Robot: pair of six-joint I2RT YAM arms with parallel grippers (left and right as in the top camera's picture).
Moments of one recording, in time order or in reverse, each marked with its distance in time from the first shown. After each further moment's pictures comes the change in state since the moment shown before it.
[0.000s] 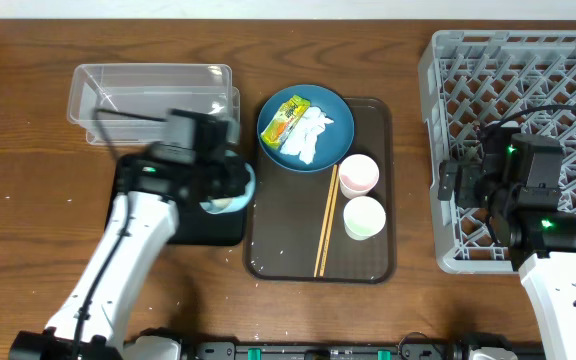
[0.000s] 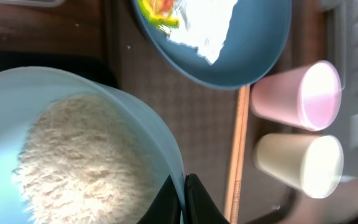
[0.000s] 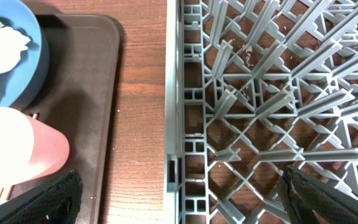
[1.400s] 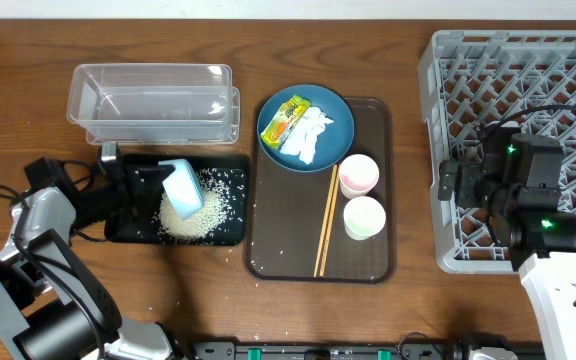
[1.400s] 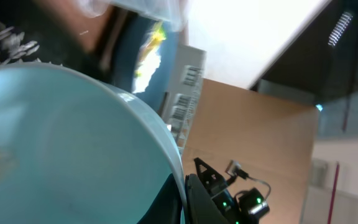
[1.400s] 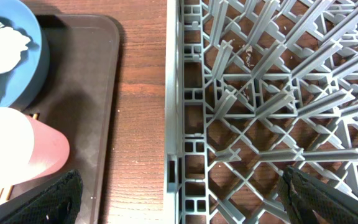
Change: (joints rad) left arm 0.714 0.315 -0.075 -0.037 0.930 0.052; right arm 0.000 0.000 0.000 0.000 0.000 0.000
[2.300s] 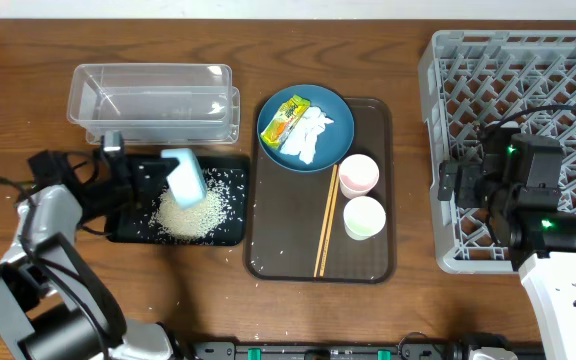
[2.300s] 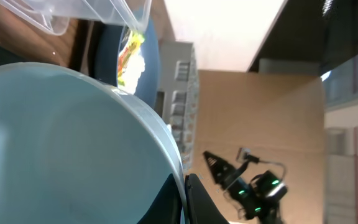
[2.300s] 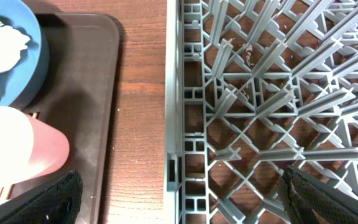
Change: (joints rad) left arm -0.058 -0.034 0.000 0.047 -0.011 0.104; right arm 0.000 0.000 0.000 -0.003 0.000 0.000
